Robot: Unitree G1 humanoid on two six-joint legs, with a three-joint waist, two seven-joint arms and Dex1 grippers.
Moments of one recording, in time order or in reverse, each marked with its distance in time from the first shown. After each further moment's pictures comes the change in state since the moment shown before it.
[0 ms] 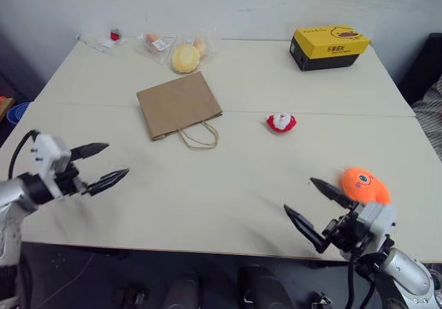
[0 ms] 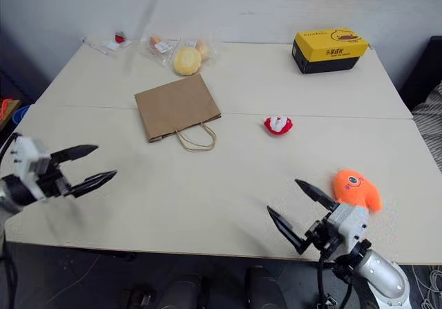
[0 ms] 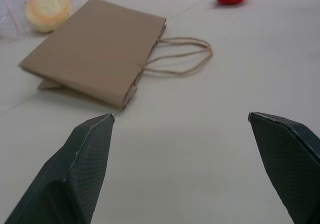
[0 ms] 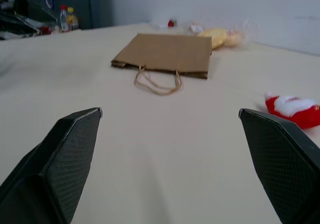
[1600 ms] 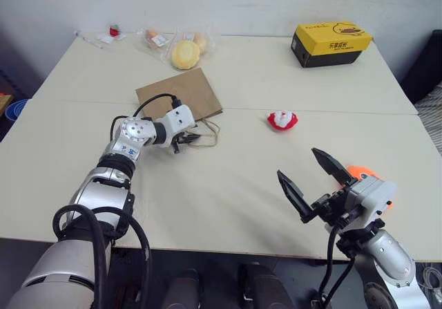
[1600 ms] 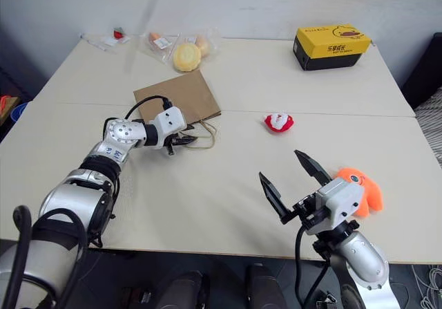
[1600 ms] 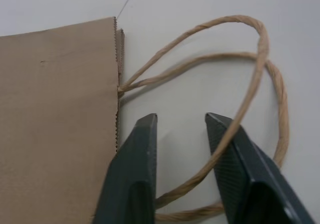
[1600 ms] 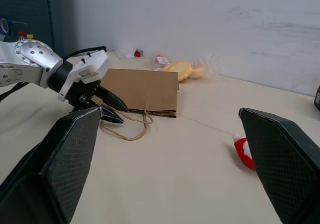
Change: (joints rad) left arm -0.967 -0.419 -0.533 1.277 0.689 -0.661 0.197; right arm -0.137 0.059 0.079 -0.106 -0.115 0.085 -0.249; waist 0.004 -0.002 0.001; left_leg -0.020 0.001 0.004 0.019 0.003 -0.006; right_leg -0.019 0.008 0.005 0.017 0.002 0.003
